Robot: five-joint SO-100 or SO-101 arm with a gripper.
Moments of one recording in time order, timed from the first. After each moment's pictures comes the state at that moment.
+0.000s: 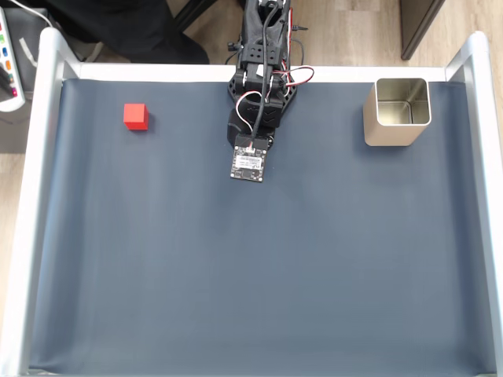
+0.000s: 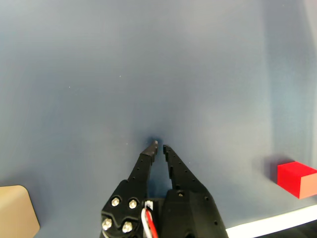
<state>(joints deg) 2.4 192.4 179.7 74.1 -90.3</state>
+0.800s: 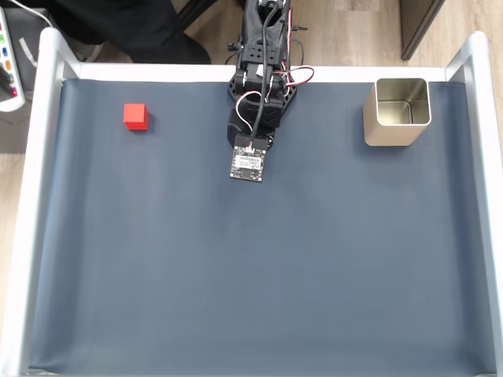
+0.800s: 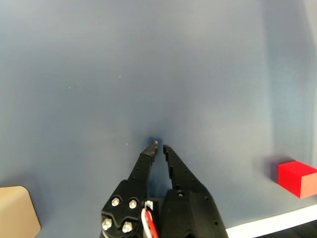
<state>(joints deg) 2.4 192.4 179.7 74.1 -89.9</state>
